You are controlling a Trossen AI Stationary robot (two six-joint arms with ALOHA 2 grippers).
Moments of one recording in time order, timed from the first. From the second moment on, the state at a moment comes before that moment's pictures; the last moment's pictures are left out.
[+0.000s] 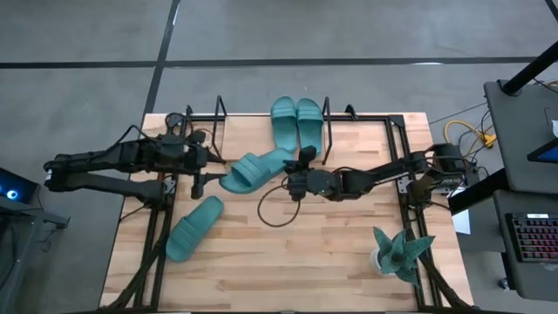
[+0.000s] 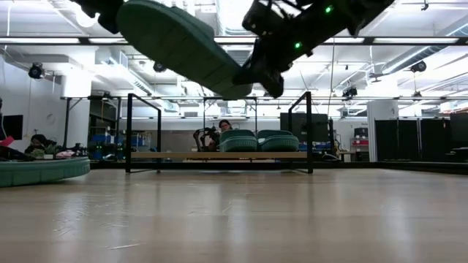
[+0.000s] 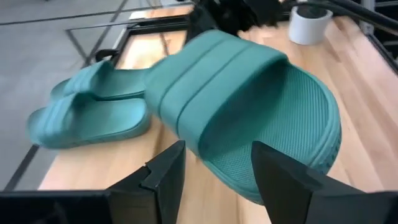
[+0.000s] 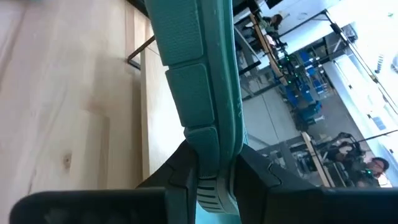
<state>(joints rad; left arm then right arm) 0.07 0.75 0.90 -0.64 -0.06 0.12 0.09 1.67 0.97 0.32 0.70 -0.69</state>
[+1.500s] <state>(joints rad) -0.21 1.15 1.12 -0.49 -0.51 0.63 0.09 1.34 0.76 0.08 0.65 -0.51</state>
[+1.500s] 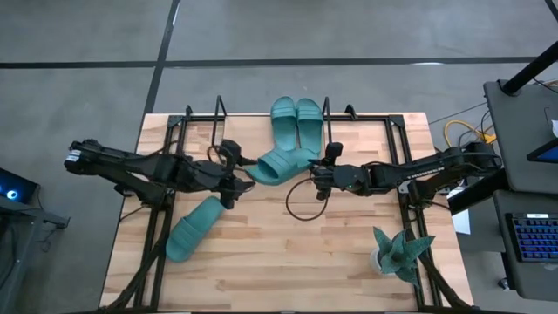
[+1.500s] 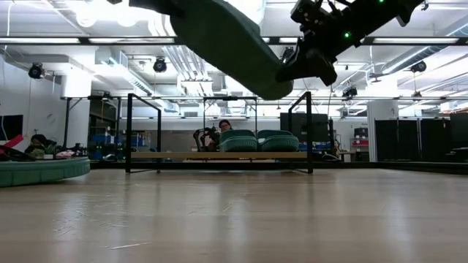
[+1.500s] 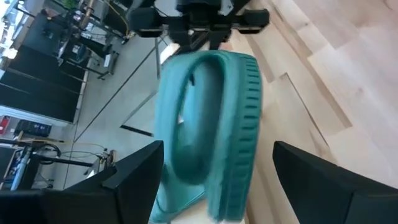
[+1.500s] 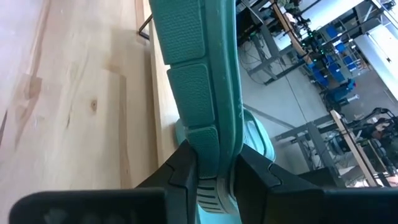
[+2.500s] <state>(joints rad) -0.21 1.27 1.12 -0.39 -0.61 0.50 0.09 1.34 0.76 0.09 0.65 -0.51</state>
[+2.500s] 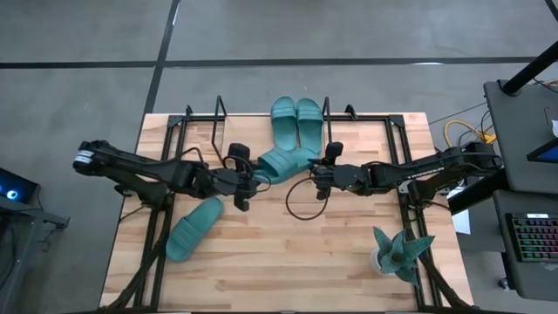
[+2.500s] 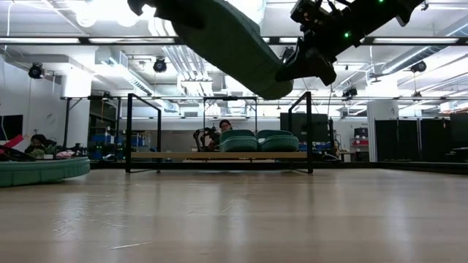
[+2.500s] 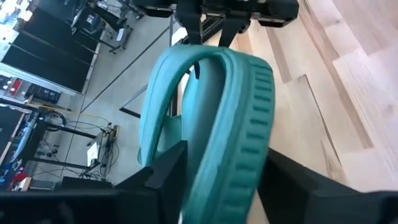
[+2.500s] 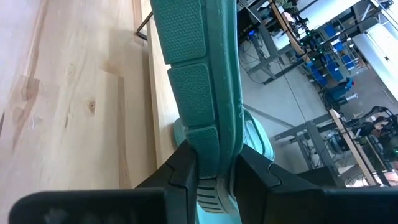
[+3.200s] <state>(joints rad) -0.21 1.26 1.12 -0.42 -0.71 0.47 0.09 1.34 0.77 0.09 0.66 -0.47</state>
